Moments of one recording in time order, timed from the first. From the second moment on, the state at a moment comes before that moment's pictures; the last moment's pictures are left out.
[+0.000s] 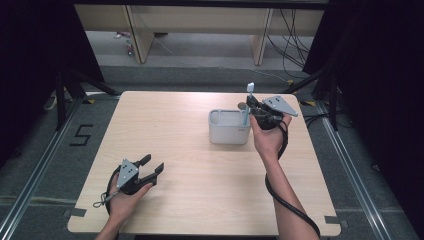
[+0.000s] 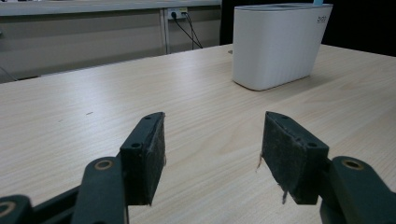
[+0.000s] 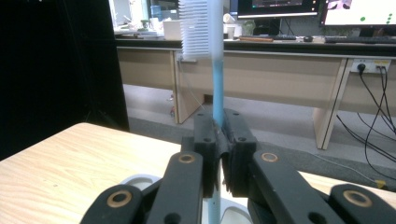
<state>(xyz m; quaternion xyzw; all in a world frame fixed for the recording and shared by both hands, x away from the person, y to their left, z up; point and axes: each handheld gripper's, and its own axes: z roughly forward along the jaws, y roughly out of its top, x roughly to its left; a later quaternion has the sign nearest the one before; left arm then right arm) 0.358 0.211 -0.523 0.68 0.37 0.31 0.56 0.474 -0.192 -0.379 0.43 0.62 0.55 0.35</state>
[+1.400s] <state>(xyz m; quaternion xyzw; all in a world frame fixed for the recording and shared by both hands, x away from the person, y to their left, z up) 0.357 0.211 -0.523 0.68 0.37 0.30 0.56 0.475 -0.194 -0.411 0.45 0.64 0.54 0.33</state>
